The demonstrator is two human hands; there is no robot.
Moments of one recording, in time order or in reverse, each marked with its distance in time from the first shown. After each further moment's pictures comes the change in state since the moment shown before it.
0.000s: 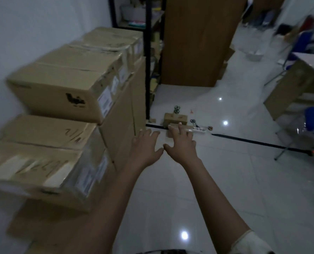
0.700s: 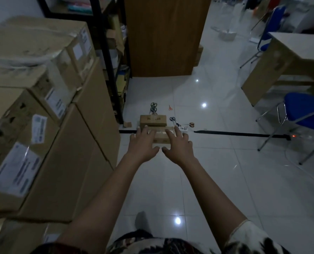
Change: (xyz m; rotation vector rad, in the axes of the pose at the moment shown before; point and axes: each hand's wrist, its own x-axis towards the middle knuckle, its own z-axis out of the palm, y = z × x) left_hand 0.299 0.036 0.057 0.086 -0.190 0.148; right_hand 0.239 0.128 -0.018 -0.056 -0.048 0.183
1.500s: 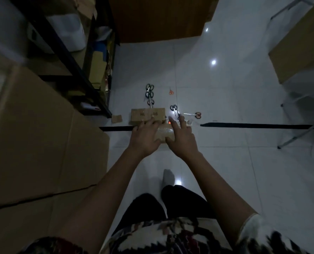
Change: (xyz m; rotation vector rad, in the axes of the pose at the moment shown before) left_hand 0.390 -0.032 0.032 -0.049 -0.172 -0.007; right_hand 0.382 0.103 0.009 0.124 -0.103 0.042
